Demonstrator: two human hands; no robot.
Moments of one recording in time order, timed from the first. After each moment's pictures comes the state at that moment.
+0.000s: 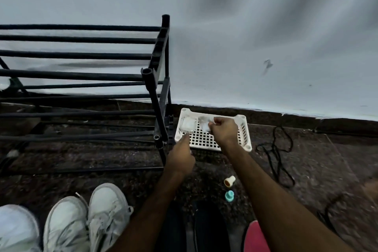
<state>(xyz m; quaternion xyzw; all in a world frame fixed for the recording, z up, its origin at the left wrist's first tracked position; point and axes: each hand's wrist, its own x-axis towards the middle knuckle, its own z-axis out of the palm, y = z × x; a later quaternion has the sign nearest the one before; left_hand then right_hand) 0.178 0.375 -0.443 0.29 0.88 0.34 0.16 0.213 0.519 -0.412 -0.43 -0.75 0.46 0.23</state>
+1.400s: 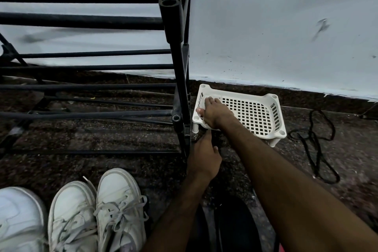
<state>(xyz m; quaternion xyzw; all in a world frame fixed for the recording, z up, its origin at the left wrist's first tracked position) 0.177 0.383 -0.506 0.26 0.87 0.40 0.16 0.106 0.525 -0.503 -0.22 -0.97 0.11 -0.07</state>
